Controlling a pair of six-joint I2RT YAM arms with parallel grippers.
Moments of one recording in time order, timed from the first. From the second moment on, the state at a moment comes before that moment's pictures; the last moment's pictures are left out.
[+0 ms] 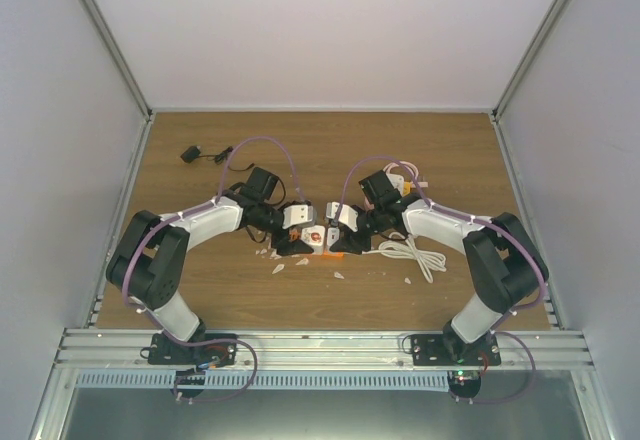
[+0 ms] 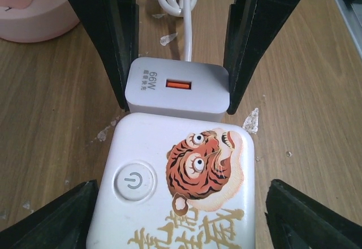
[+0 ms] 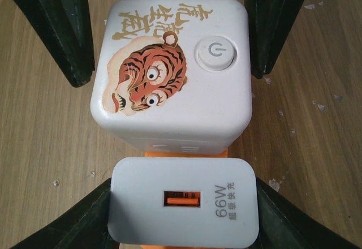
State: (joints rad) left arm -0.46 1.65 0.93 -0.38 0.80 0.88; right arm 0.56 1.64 0.93 -0.37 -0.63 -0.75
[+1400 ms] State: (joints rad) left arm -0.40 1.59 0.88 -0.27 0.93 0.81; right arm 0.56 1.65 0.93 -0.35 -0.64 -0.77
